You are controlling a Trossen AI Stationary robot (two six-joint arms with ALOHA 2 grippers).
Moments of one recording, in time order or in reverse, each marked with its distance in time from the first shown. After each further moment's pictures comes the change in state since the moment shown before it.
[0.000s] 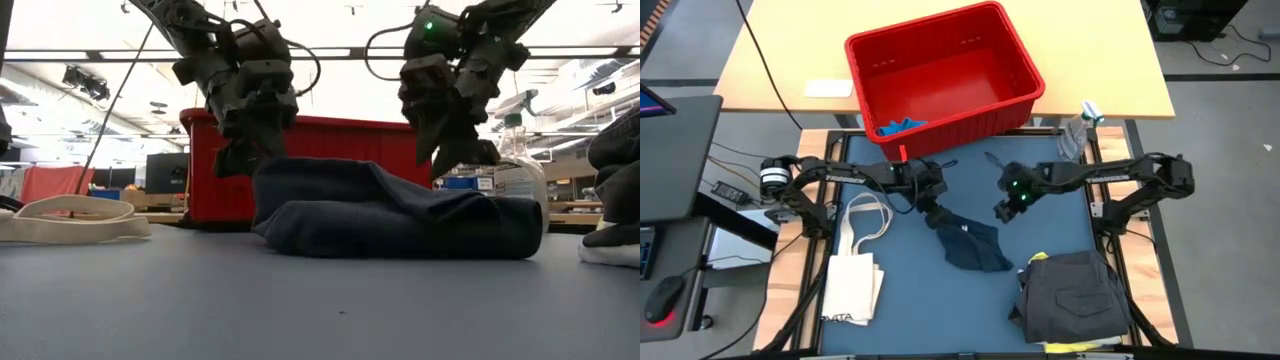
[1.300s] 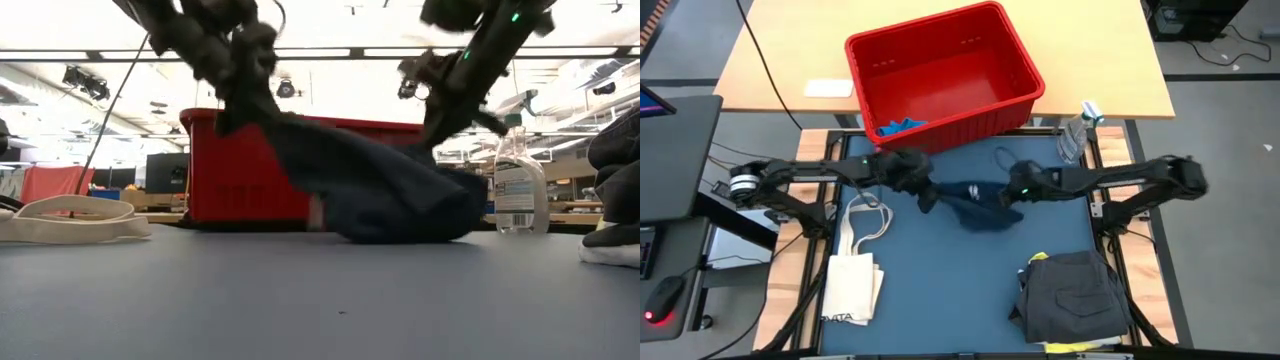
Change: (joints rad) left arm 0.050 -0.255 -0.071 0.116 -0.197 0.069; right arm 0.086 -0.130 -0.002 -0.031 0.620 0.158
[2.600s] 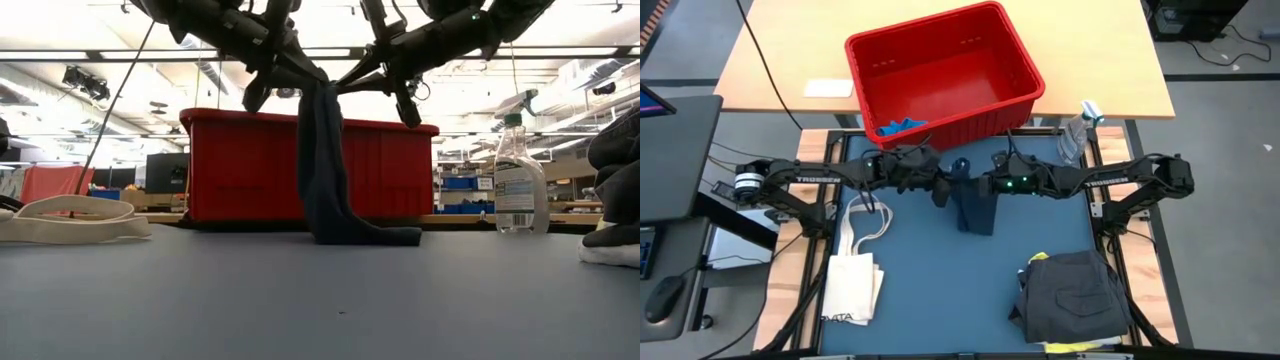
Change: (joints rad) left arm -0.080 0.052 0.069 0.240 -0.117 -0.134; right arm -0.044 0.126 0.000 0.739 -0.269 0.075
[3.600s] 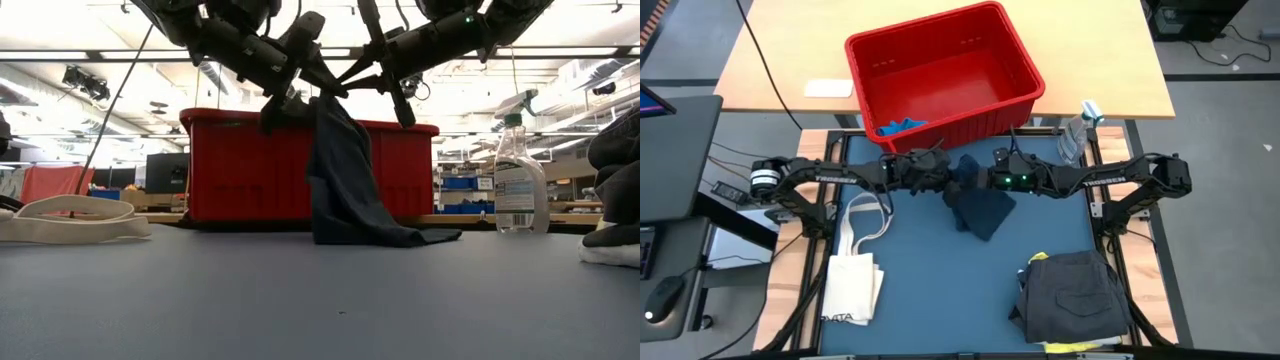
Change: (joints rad) left arm 0.017 0.128 -0.001 0.122 -0.027 -0.002; right arm -0.001 0.024 0.003 0.059 0.037 0.138
